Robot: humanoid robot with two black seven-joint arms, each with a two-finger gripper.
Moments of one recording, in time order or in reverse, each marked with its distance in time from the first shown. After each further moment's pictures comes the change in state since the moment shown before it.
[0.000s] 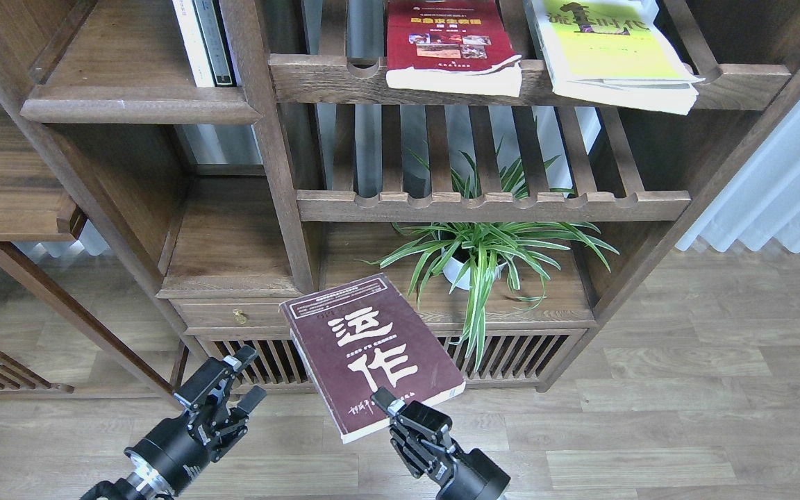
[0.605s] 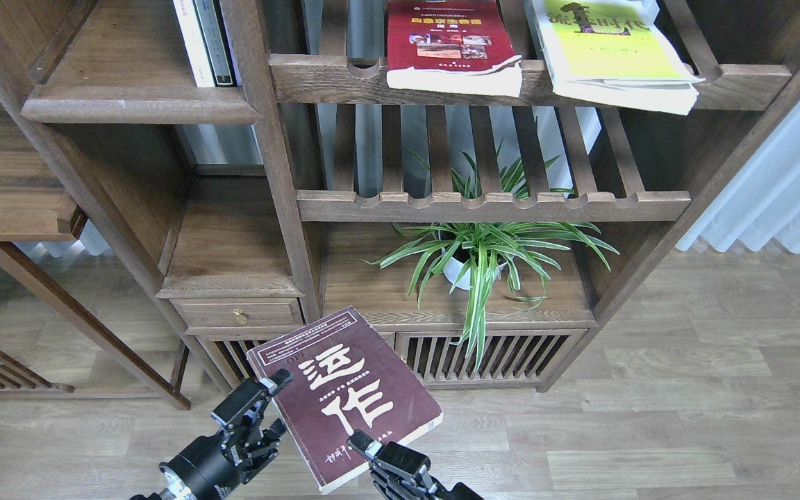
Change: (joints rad) left arm -0.038 -0.022 0.135 0.039 0.010 0.000 0.002; right arm -0.042 0.000 -0.052 -0.003 -0.087 0.000 -0.002
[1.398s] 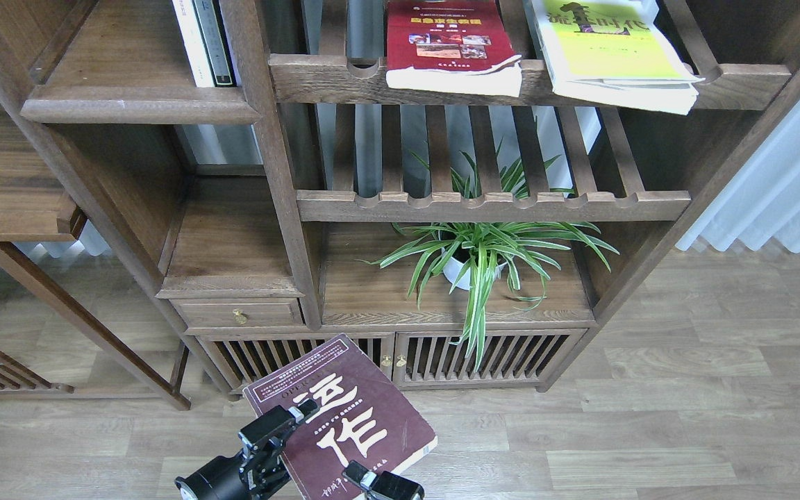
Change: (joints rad) left arm -0.068 0.071 0.107 0.052 -0.030 0.000 -0.003; right arm -0.028 0.000 -0.015 -0.035 -0.045 0.000 -0.005
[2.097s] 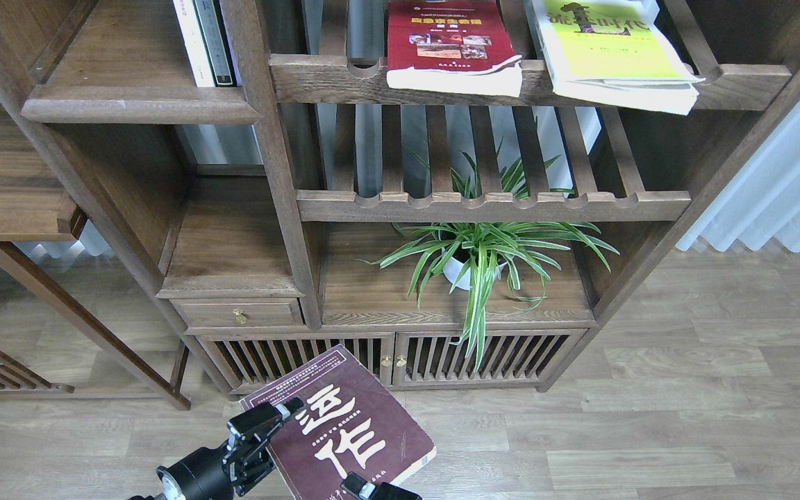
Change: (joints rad) left arm -0.031 0.028 0.091 -0.001 -0.042 0.000 0.002; right arm -0.018 0.000 -0.009 0.000 -0.001 0.000 -0.009
